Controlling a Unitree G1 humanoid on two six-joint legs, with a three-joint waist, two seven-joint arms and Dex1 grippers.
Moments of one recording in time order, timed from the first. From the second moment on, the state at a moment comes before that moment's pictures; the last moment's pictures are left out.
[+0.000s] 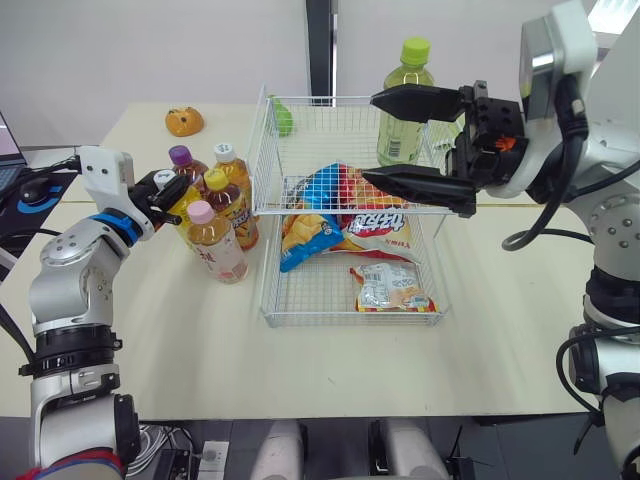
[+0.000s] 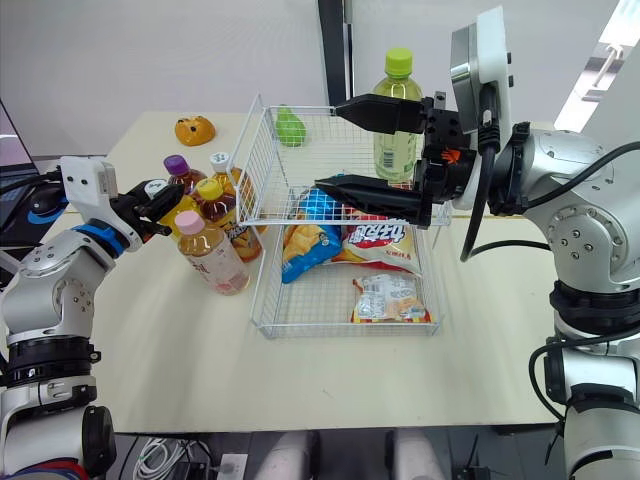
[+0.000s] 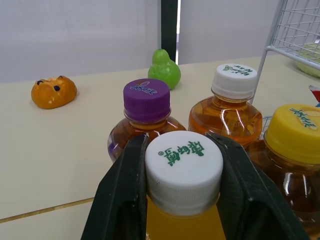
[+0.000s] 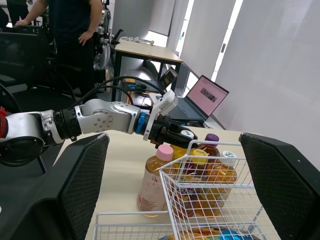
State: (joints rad) left arm -0.57 0.68 0.33 0.29 -0.40 0.36 -0.58; right arm -0.96 -0.64 -0.06 -0.30 0.82 0.77 0.93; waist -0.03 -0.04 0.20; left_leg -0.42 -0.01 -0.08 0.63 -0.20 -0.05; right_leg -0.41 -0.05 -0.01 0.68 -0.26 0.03
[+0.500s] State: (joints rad) left arm -0.59 0.85 0.34 0.33 -0.47 0.42 -0.88; right arm -0.96 -0.63 -0.06 -0.30 0.82 0.76 0.93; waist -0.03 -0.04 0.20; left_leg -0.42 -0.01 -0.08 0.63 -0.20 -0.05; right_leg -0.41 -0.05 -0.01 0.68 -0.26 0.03
